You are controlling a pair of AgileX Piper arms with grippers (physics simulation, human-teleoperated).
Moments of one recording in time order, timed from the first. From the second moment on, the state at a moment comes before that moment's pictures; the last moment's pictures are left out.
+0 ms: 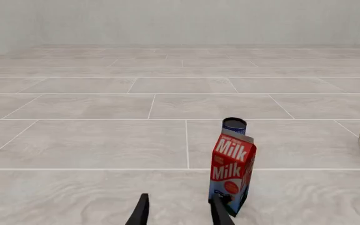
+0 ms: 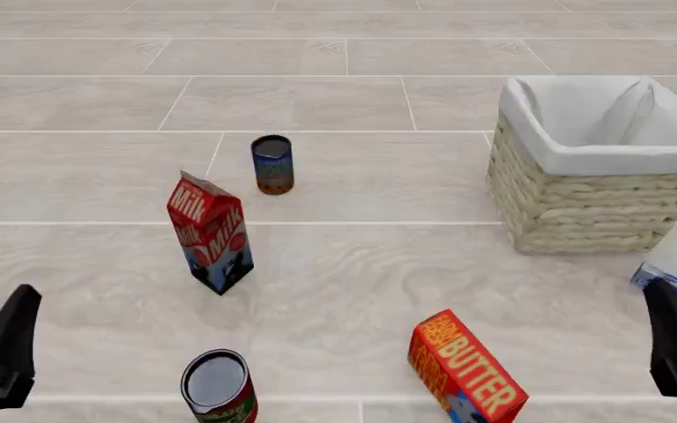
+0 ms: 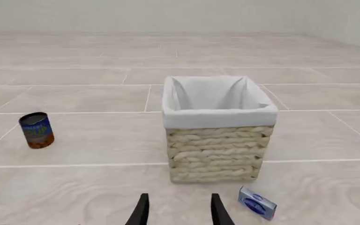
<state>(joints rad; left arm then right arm) 0.00 0.00 0.00 0.00 0.00 -0.04 0.06 -0.06 0.05 -0.01</state>
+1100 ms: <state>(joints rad) 0.00 0.00 0.00 0.00 0.00 0.01 0.07 -0.28 0.26 -0.01</state>
